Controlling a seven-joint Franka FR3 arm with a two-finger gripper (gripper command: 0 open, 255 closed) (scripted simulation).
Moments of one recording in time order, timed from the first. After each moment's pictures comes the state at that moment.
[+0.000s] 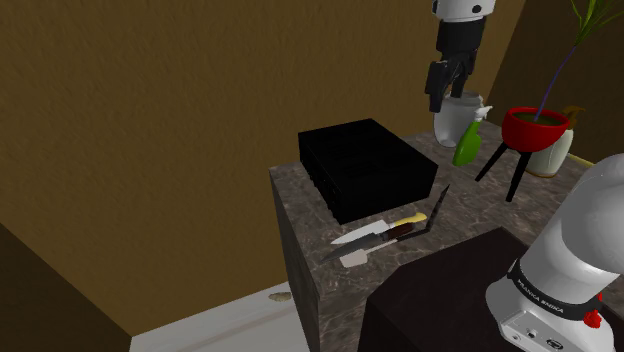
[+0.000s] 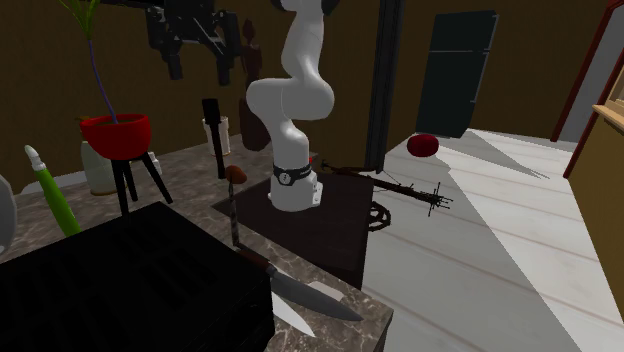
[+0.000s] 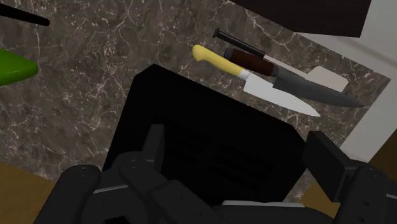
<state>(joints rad) 0.01 -0.74 -0.02 -2.40 -0.10 1.61 -0.03</state>
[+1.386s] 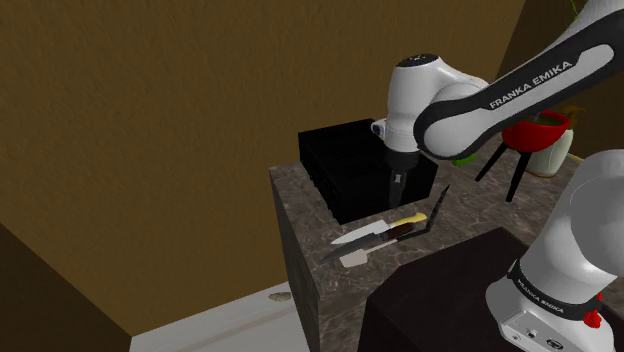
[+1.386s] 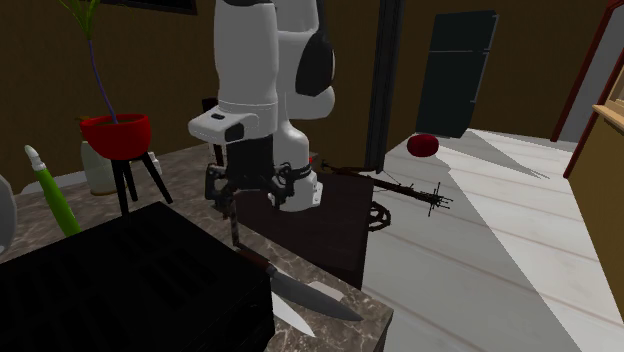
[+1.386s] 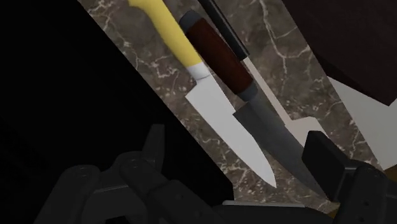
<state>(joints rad) 0.20 -0.47 0.02 -2.84 -0.11 2.35 -0.24</state>
